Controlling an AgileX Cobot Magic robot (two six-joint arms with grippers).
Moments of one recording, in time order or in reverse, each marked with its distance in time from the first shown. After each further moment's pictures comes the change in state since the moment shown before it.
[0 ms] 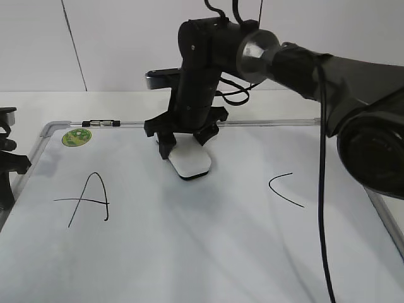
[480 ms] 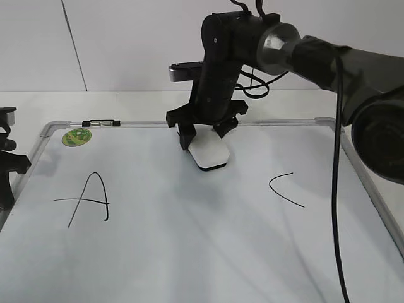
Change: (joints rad) left arm 0.000 0.000 0.000 0.000 0.000 0.000; right arm -0.065 -0.017 0.008 -0.021 -0.001 0.002
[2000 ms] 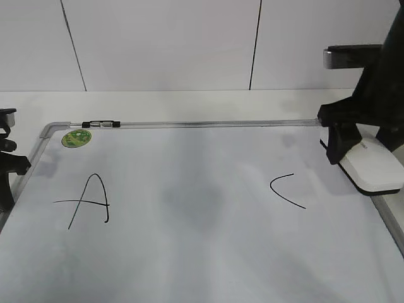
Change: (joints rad) left arm 0.000 0.000 0.000 -0.010 0.016 0.000; right arm -0.274 -0.784 0.959 -0.076 -0.043 0.020
